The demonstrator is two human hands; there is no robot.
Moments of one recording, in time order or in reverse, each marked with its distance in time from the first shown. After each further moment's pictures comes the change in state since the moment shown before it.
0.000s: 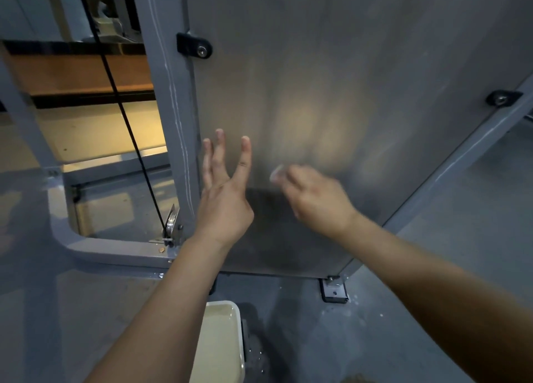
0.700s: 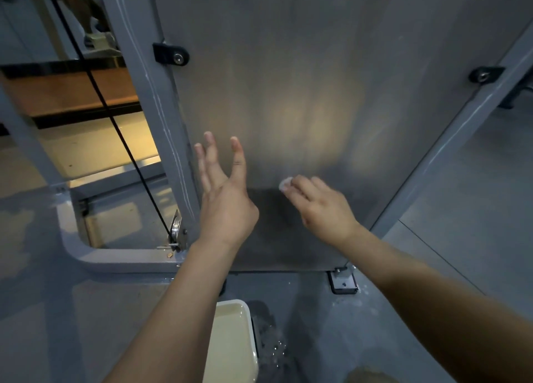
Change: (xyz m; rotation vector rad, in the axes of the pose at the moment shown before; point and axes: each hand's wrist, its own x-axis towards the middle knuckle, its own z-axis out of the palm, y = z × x) left_hand -0.006 0.023 -0.002 -0.013 0.026 -0.036; right_hand -0.045 0.000 0.024 0.008 0.094 0.163
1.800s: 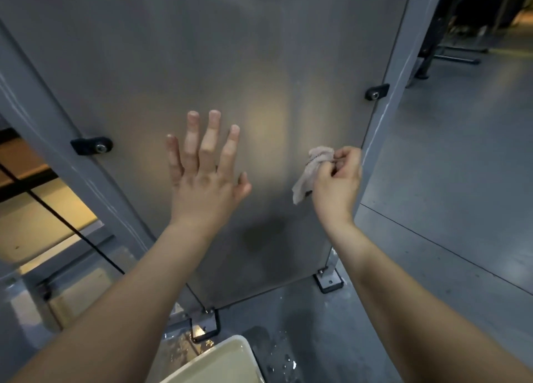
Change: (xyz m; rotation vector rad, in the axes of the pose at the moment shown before) left_hand 0.087 0.054 -0.011 0.438 0.559 0.737; right_hand 0.038 0.036 -0.085 0.583 0.703 1.375
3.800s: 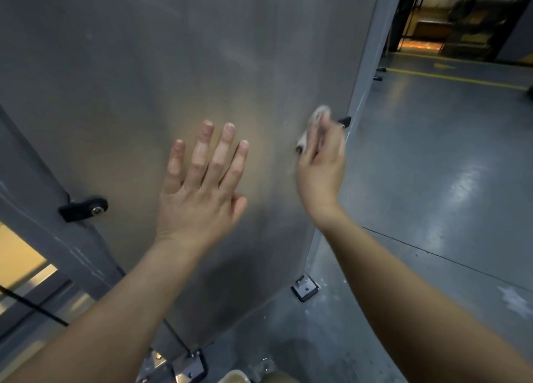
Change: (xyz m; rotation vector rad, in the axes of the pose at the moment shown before) left_hand 0.049 -0.028 -0.006 0.000 0.100 0.282; right_hand 0.023 -0.075 0.020 -0.335 0.235 -0.455
